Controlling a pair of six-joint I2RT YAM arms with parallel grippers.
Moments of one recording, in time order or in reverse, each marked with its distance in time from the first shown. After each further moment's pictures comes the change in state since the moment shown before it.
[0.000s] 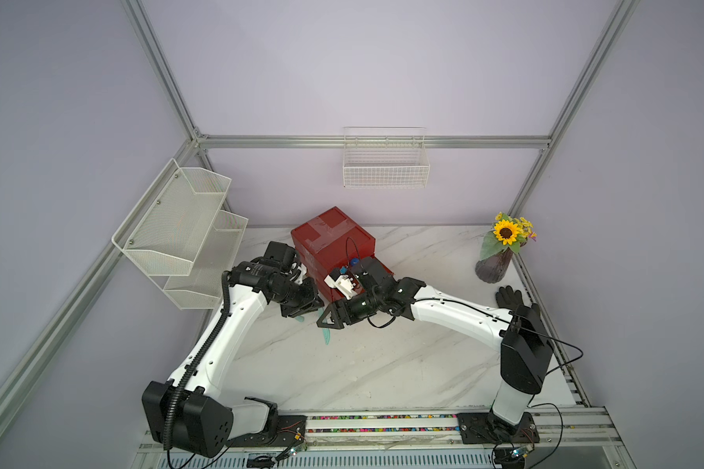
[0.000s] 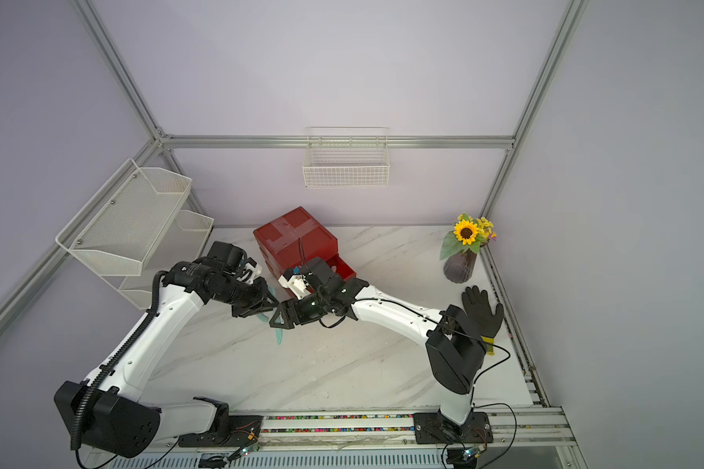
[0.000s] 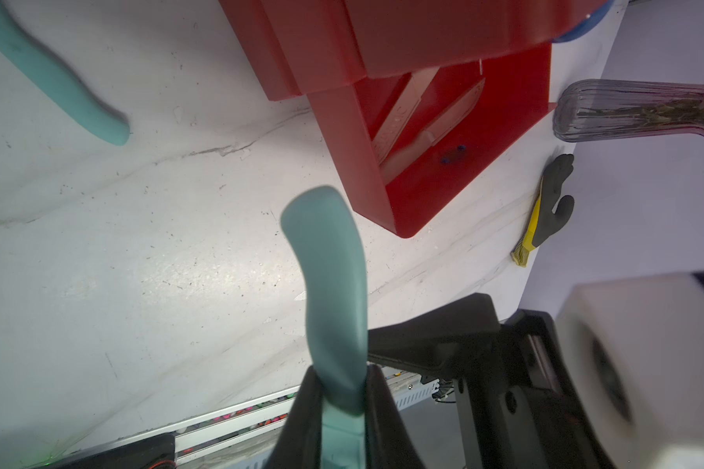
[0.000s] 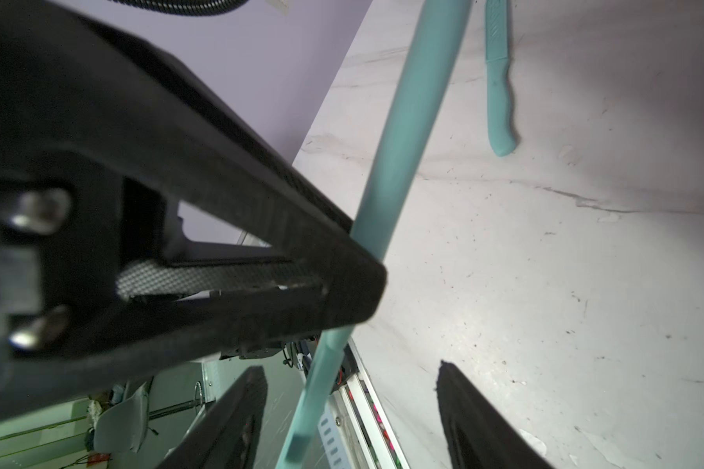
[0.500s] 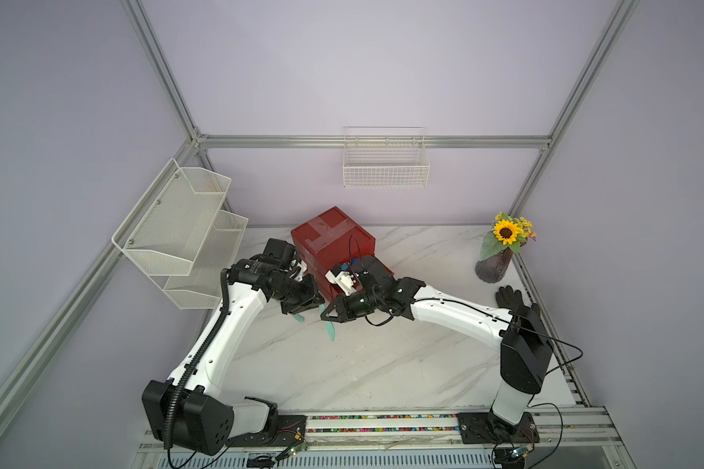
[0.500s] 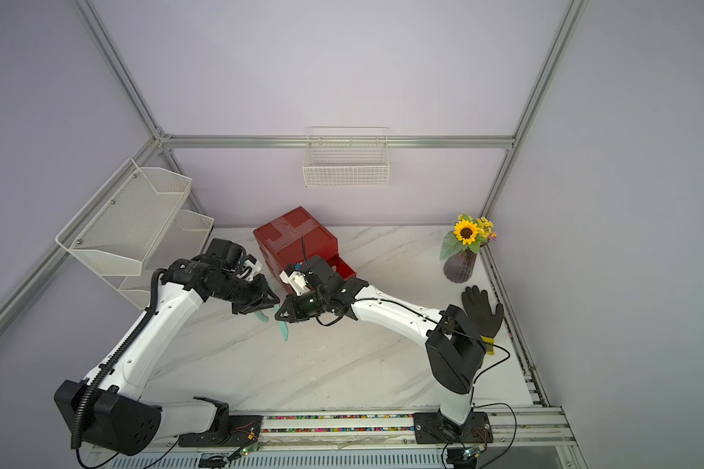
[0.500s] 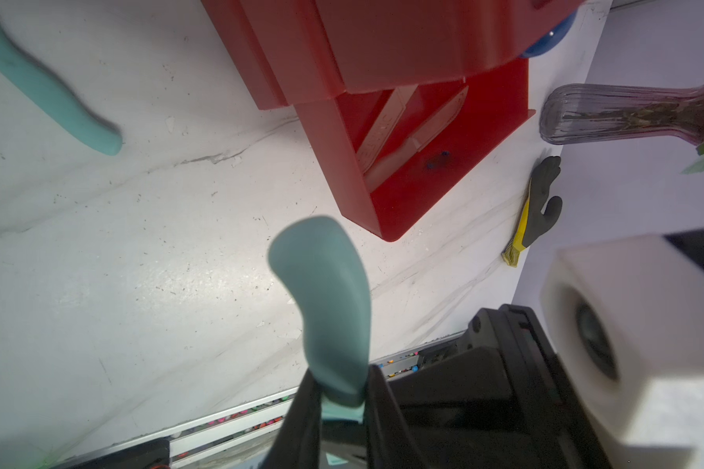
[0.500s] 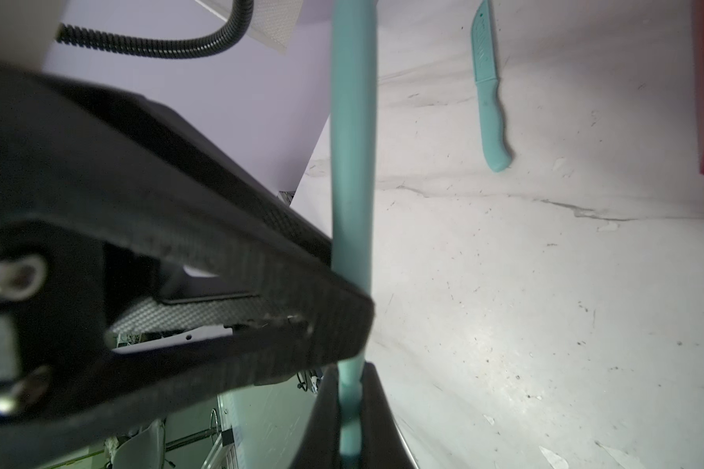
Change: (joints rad) left arm 0.000 0.008 0.026 -0.005 0.012 0.002; right arm 0.002 0.002 0.001 0.061 0.024 0.099
